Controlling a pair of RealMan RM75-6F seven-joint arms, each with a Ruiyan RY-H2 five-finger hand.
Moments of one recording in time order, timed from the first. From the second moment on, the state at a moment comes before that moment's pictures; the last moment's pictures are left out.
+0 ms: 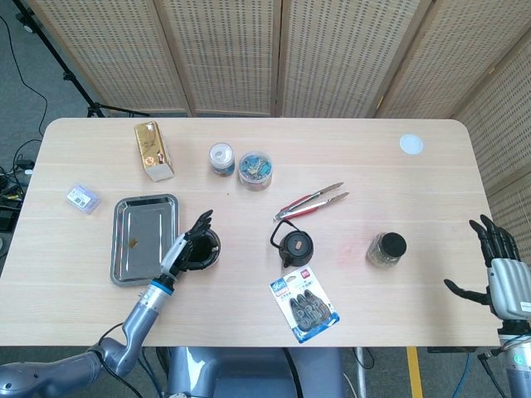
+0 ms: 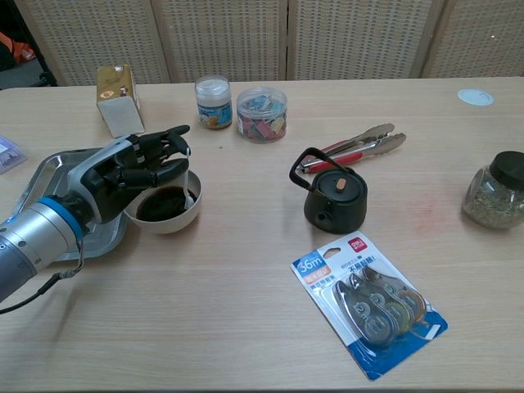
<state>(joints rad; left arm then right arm) -0.57 -1.91 -0.10 -1.00 1.49 1.12 -1.29 0.11 -1.13 0.13 -1.57 -1.45 1.47 0.25</state>
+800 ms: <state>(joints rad) -0.62 -1.93 -0.16 -0.93 1.45 1.08 -1.26 0.11 -1.13 0.13 -1.56 -1.45 1.46 0.25</state>
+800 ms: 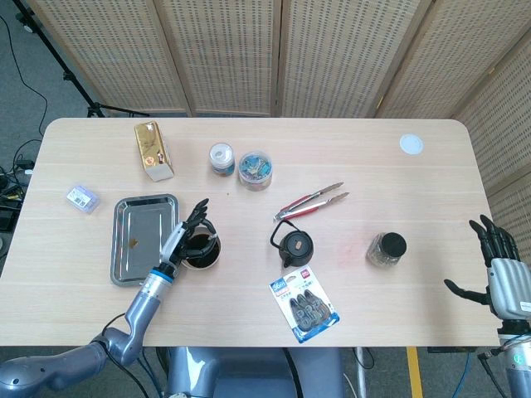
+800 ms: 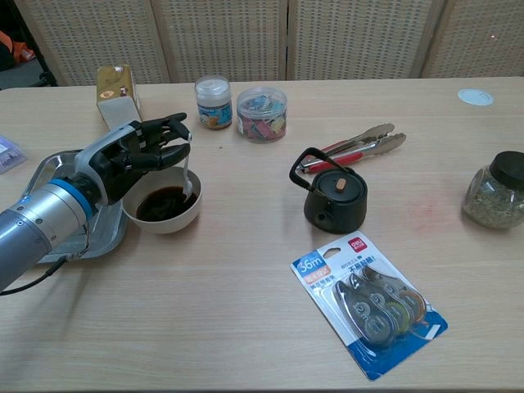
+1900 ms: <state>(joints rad) -0.58 -1.90 -0.13 -0.94 1.48 1.12 -1.32 0.11 -1.13 0.13 -1.56 -1.45 1.46 0.25</state>
